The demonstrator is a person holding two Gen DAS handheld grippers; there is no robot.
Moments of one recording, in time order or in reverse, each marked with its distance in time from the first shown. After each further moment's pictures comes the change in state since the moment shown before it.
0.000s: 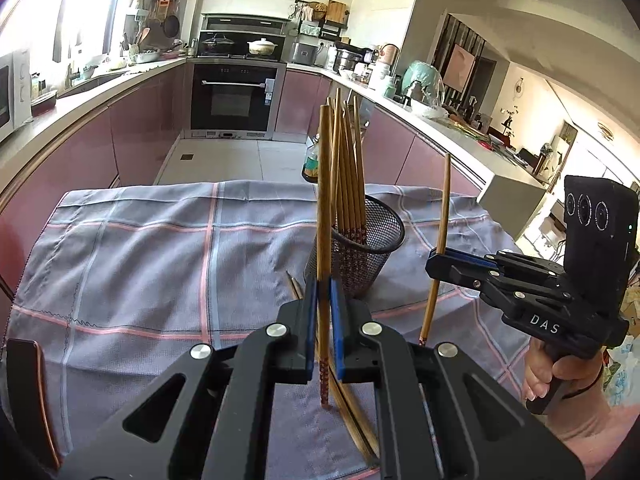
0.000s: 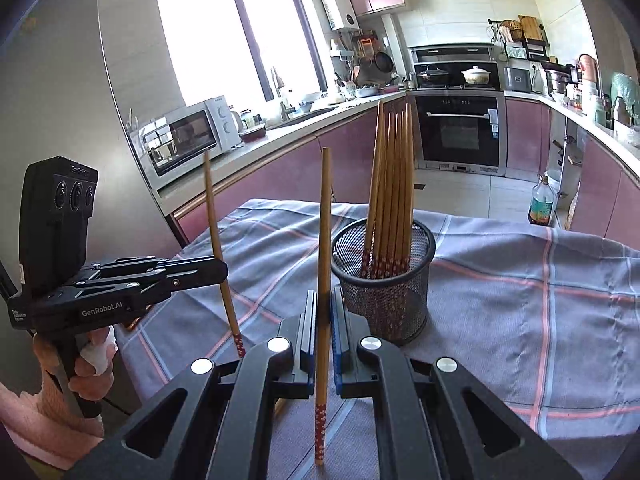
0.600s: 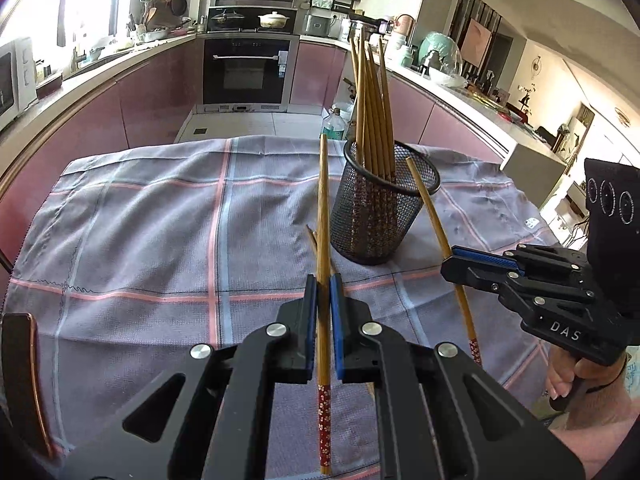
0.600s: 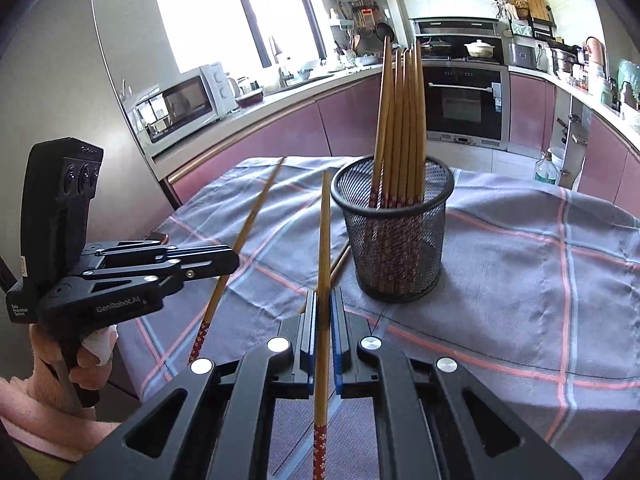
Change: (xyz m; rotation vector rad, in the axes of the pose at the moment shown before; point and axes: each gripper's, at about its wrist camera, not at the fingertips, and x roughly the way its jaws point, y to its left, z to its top) left arm 0.034 0.014 -0.031 -0.002 0.100 0.058; right arm 0.022 0.005 -0.027 0.001 0.116 -0.006
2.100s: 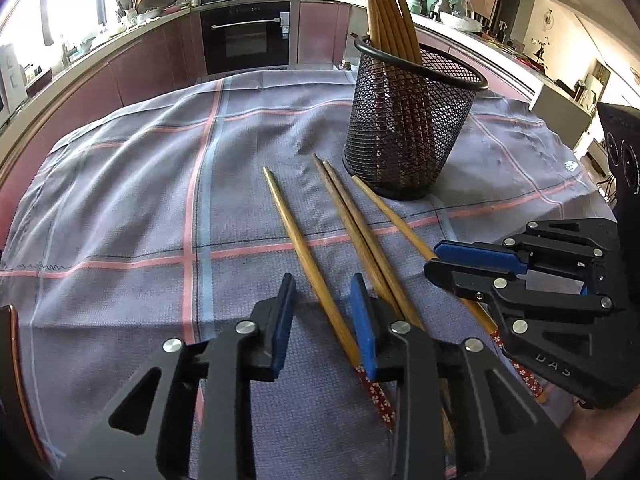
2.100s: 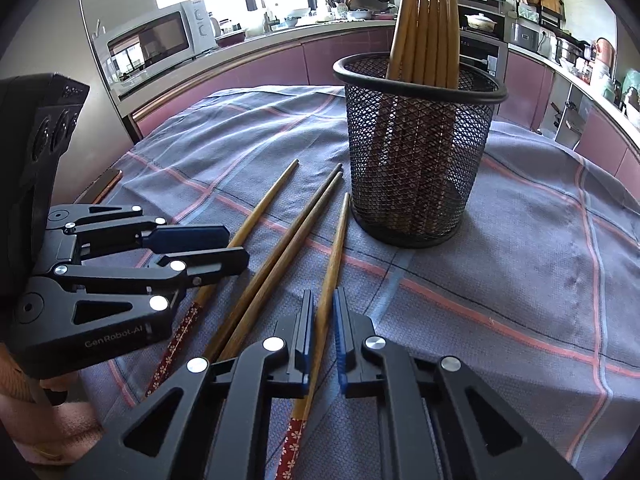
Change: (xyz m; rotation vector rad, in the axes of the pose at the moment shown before) left arm 0.074 -0.006 -0.032 0.082 0.165 0.108; right arm 0.067 0.014 -0.029 -0.059 0.192 -0.126
